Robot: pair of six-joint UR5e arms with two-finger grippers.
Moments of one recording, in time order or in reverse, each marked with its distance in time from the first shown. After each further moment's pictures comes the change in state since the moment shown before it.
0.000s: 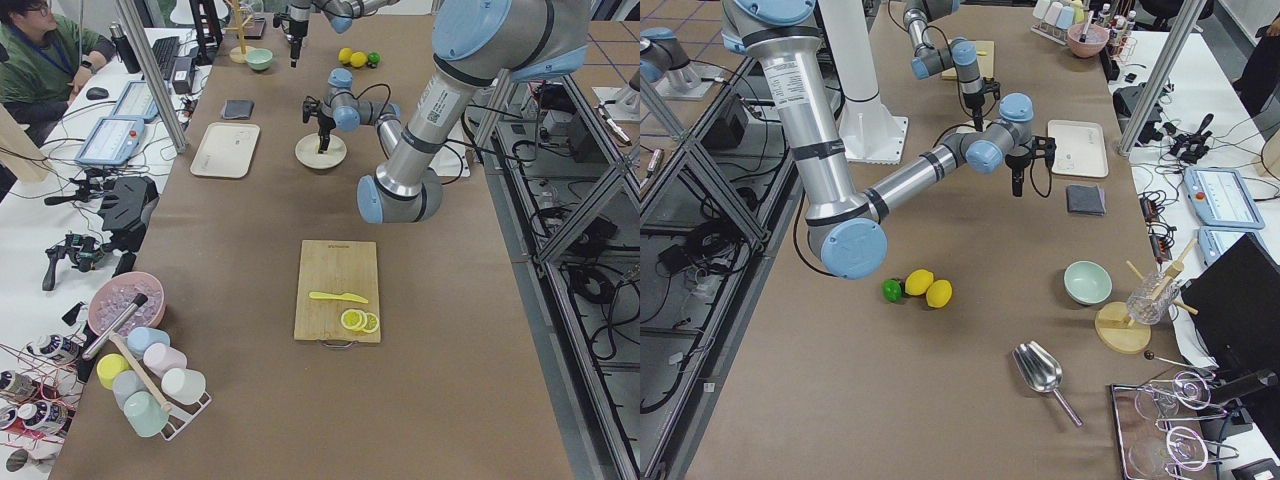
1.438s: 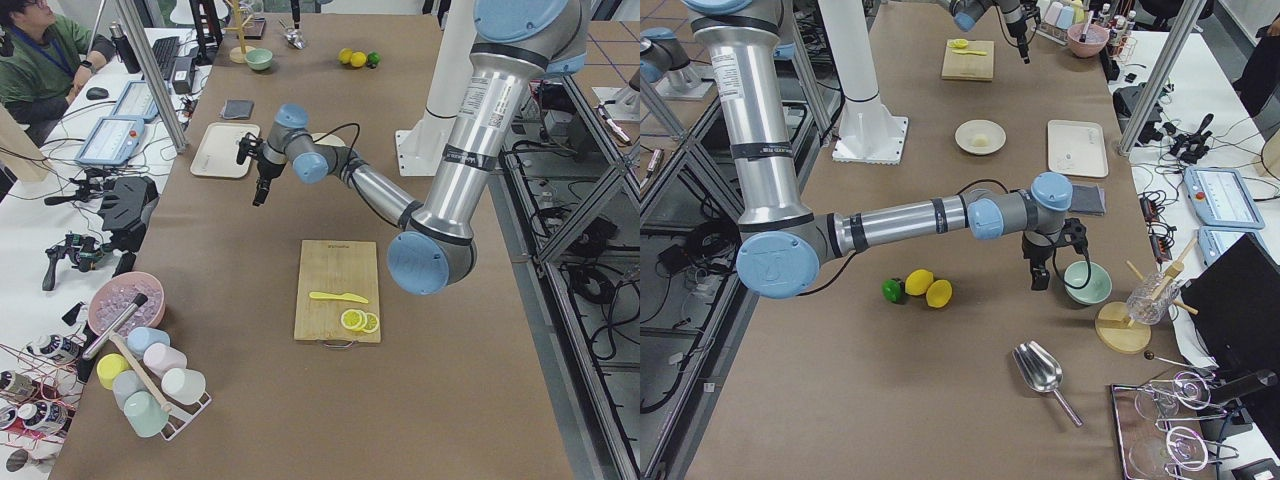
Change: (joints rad) left arm -0.514 0.443 -0.172 -0.130 -0.208 0.426; right arm 0.417 -0.150 -0.198 -0.212 0.142 -0.897
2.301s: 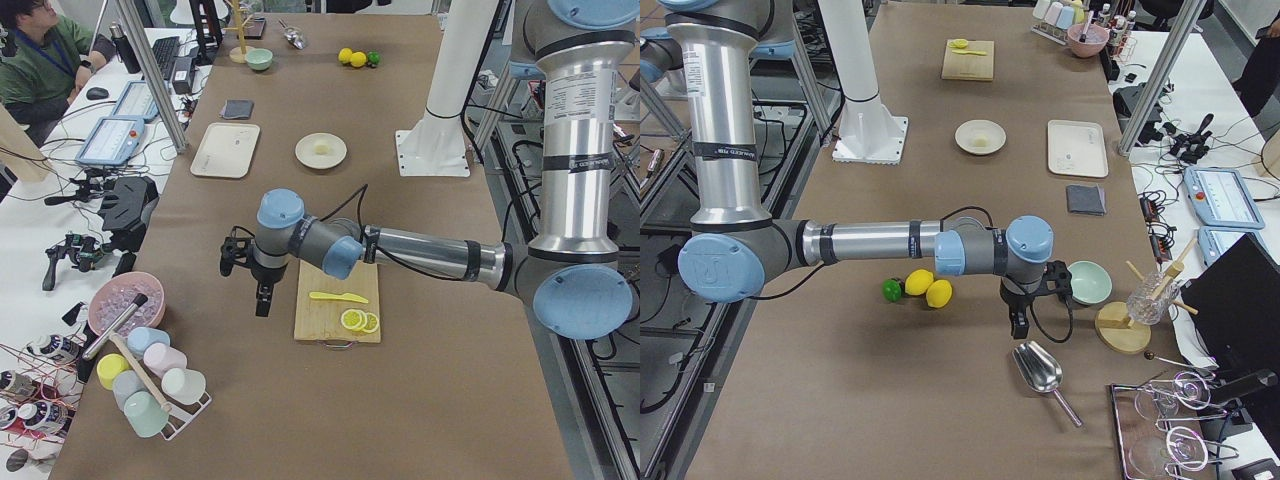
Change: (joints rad) left arm -0.515 0.377 0.038 -0.007 -0.364 0.512; right arm 0.153 -0.109 -0.008 -0.018 0.036 -0.146
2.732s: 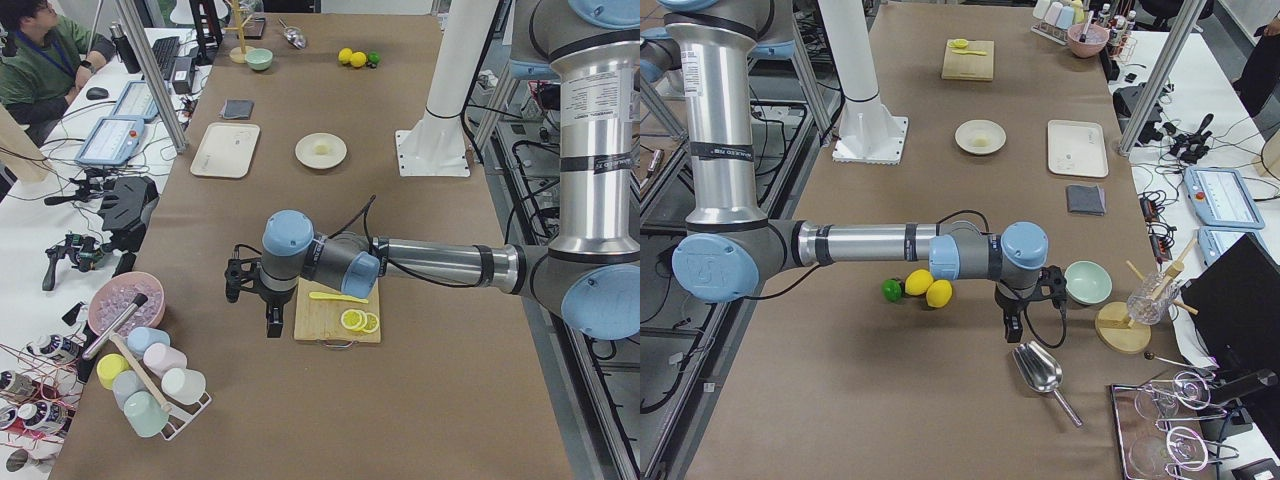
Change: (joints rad) left arm -0.075 0.007 0.012 0.054 -0.091 0.038; right arm 0.000 -0.018 0.002 0.002 0.007 0.006
